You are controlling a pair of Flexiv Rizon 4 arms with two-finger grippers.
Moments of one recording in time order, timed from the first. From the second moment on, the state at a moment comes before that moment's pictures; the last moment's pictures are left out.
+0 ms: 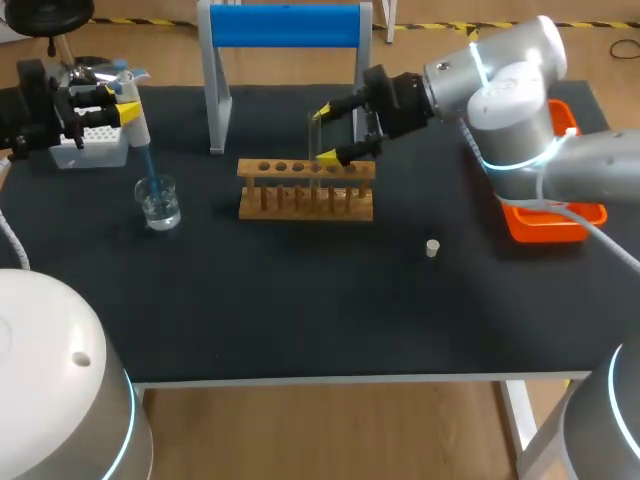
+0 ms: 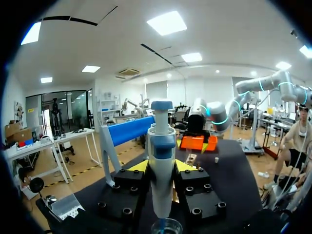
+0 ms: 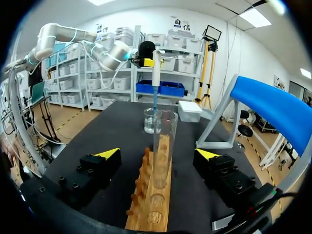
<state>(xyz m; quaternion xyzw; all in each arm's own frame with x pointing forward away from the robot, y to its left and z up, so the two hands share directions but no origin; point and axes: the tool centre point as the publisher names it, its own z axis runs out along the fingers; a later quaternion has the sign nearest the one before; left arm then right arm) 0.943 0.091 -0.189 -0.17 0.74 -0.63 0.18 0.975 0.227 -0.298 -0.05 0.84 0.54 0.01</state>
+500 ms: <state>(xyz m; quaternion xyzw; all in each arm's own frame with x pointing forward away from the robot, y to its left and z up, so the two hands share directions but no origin) 0.943 0.091 -0.189 -0.17 0.74 -0.63 0.18 0.983 0.242 -0.296 -0.04 0.86 0.51 0.03</state>
